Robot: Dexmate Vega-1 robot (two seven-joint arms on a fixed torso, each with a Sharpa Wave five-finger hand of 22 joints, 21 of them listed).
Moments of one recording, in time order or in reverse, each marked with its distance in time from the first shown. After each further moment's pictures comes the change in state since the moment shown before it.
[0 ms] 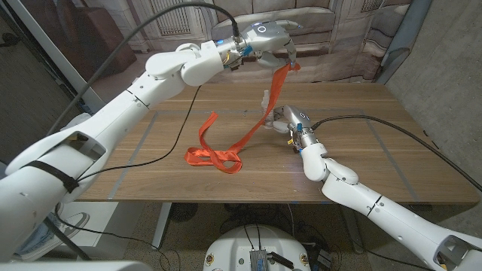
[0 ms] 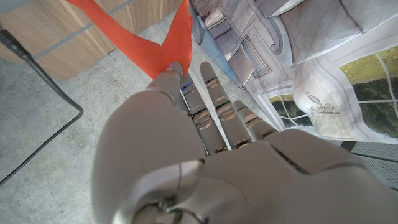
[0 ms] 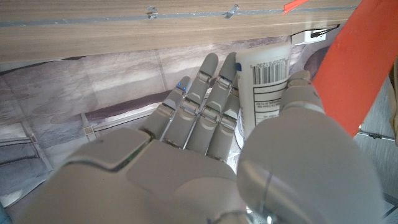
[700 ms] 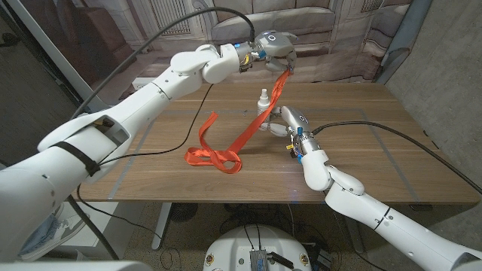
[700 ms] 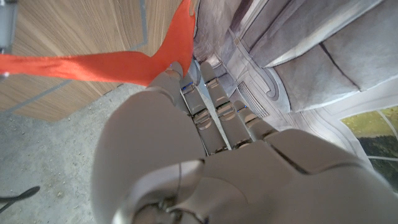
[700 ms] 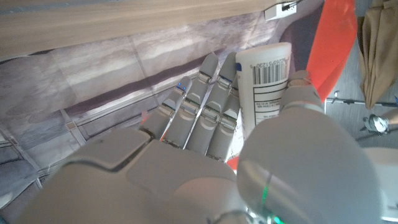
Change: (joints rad) left arm -0.153 -0.134 0.182 0.273 0.081 0.093 -0.034; left_hand 0.000 0.000 0.004 -0.004 0.001 0.000 0.000 0.008 -0.001 0.000 0.000 0.000 0.000 0.000 0.000 -0.008 0.005 0.000 0.000 0.000 0.000; right arm -0.119 -0.030 0.055 -0.143 0.013 0.102 -0.045; right_hand 0.000 0.000 0.000 0.000 0.000 0.000 0.000 -0.003 0.000 0.000 0.000 0.000 0.005 -0.010 0.000 0.000 0.000 0.000 0.000 0.000 0.000
